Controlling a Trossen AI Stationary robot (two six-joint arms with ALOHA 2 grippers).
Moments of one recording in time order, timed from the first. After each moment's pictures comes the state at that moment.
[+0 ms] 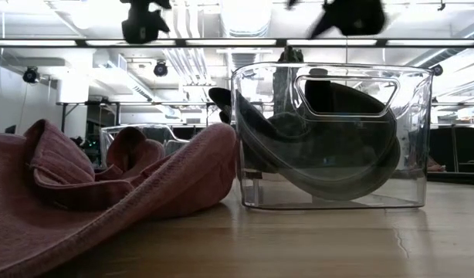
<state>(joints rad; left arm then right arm) 0.23 1.20 1.32 -0.93 0.35 -0.39 0.29 1.56 1.40 -0.80 0.13 1.15</state>
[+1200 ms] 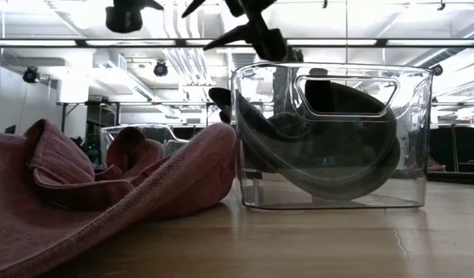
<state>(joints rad) 0.21 1.05 1.26 -0.81 0.35 -0.65 0.12 1.79 1.50 -0.34 0.06 1.10</state>
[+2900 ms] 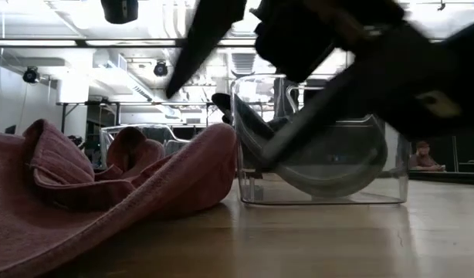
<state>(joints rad) 0.21 0.99 1.26 -0.79 0.37 -0.60 0.57 2.13 1.51 -0.28 0.18 1.96</state>
